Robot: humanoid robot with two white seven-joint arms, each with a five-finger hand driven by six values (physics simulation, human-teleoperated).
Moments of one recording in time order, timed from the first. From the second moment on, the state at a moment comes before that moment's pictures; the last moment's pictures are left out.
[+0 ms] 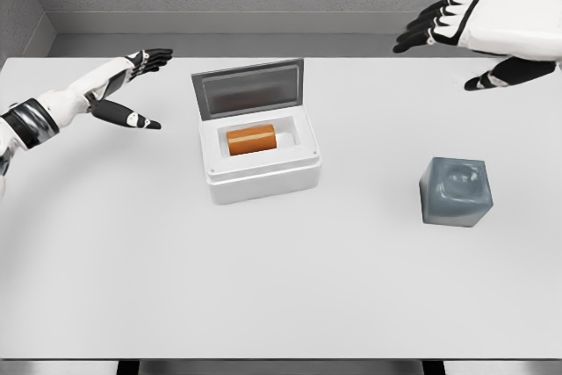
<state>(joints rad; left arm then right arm) -0.69 0.56 -0.52 -0.90 0.31 -0.45 -0.60 -1.24 -1.19 1.15 -1.66 -0.04 -0.61 0.34</state>
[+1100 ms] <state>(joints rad) -0.62 0.61 -0.55 -1.12 0.32 -0.45 -0.60 -1.20 -1.15 1.17 -1.67 -0.05 -0.61 0.32</state>
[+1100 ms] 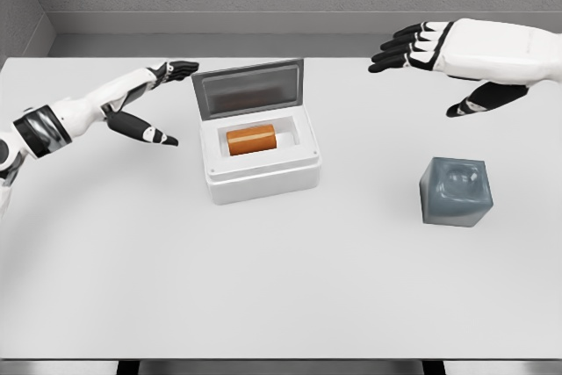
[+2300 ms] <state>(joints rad) -0.57 0.65 -0.54 -1.23 0.33 -0.45 -0.60 -1.18 -1.11 1.17 -1.64 -0.05 -0.61 0.33</state>
